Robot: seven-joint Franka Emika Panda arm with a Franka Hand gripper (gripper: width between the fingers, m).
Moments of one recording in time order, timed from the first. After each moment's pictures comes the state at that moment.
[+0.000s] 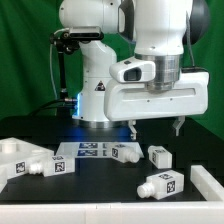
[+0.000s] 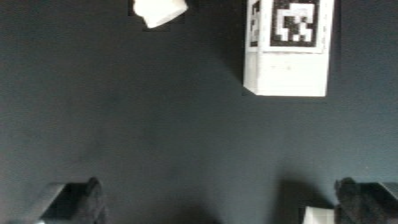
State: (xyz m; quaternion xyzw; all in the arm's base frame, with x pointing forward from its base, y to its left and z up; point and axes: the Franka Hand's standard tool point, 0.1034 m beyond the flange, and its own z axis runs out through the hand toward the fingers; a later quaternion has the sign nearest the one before) arm 0.480 0.078 0.071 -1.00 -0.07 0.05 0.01
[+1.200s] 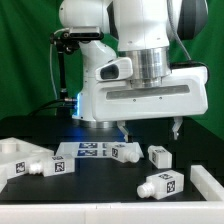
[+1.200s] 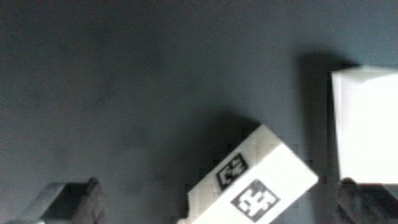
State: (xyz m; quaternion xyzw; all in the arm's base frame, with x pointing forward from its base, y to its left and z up) arm 0.547 0.066 0.084 -0.98 0.17 0.04 0.05
